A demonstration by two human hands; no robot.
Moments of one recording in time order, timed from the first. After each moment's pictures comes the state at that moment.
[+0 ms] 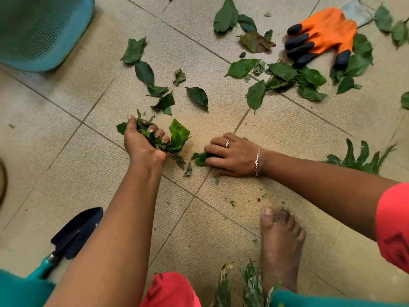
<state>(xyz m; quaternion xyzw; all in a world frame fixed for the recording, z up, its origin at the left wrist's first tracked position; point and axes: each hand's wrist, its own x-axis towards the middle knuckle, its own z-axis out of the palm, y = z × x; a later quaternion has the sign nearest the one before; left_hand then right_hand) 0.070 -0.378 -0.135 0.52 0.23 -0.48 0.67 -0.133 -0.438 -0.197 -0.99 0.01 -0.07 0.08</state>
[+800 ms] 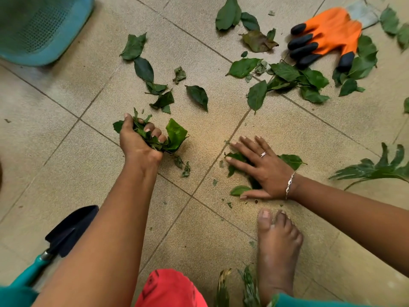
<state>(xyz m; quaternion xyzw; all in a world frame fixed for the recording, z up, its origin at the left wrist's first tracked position) 0.072 -0.376 -0.137 0.51 0.22 -0.48 0.68 -0.212 -0.413 -0.198 -0.97 0.17 0.02 0.14</state>
